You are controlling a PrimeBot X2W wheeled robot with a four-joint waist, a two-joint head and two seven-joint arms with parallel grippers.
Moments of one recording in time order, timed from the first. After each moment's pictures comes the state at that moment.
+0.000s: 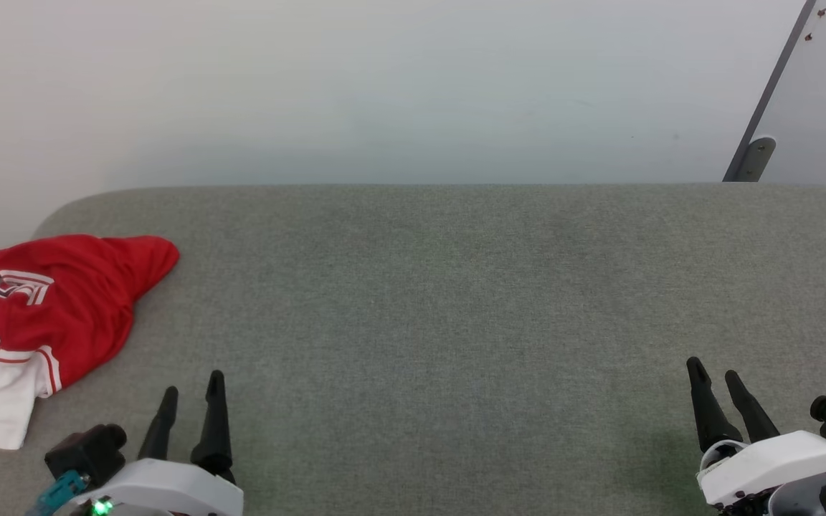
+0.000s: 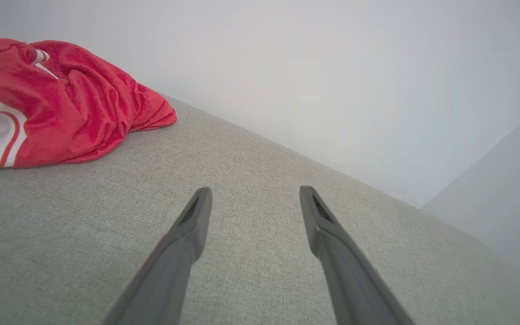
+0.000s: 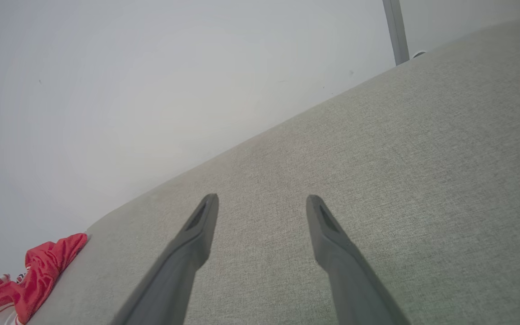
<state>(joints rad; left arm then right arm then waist) -0.04 0.19 -0.04 0.22 -0.65 0.02 -0.15 -0.12 -0.12 0.00 0.32 0.67 0.13 -0.05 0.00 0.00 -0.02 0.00</state>
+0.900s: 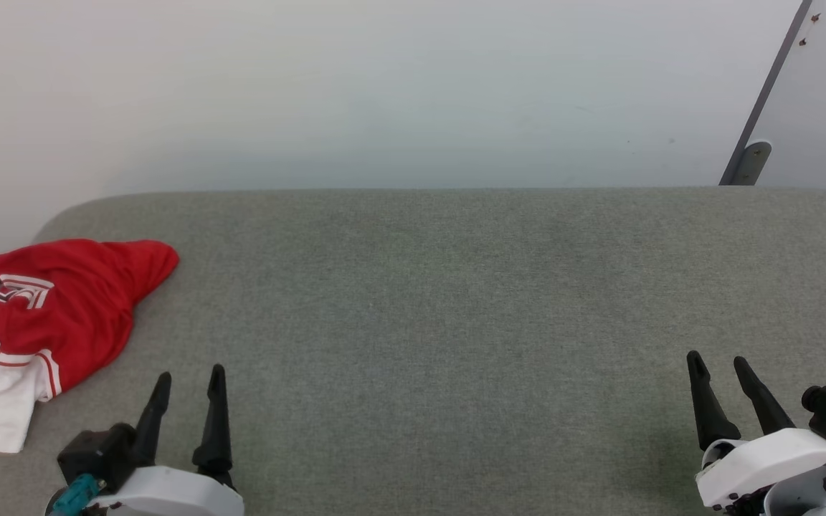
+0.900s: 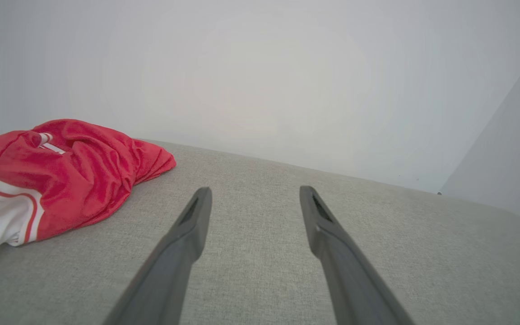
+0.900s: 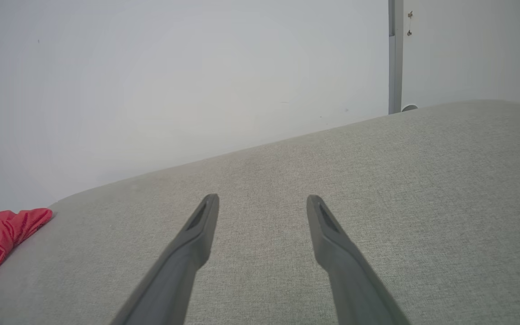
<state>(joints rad) -0.04 0.16 0.01 0.21 -0.39 -0.06 -0.21 -0.12 -0.13 0.00 0.29 0.46 0.13 -0.09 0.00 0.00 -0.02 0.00</state>
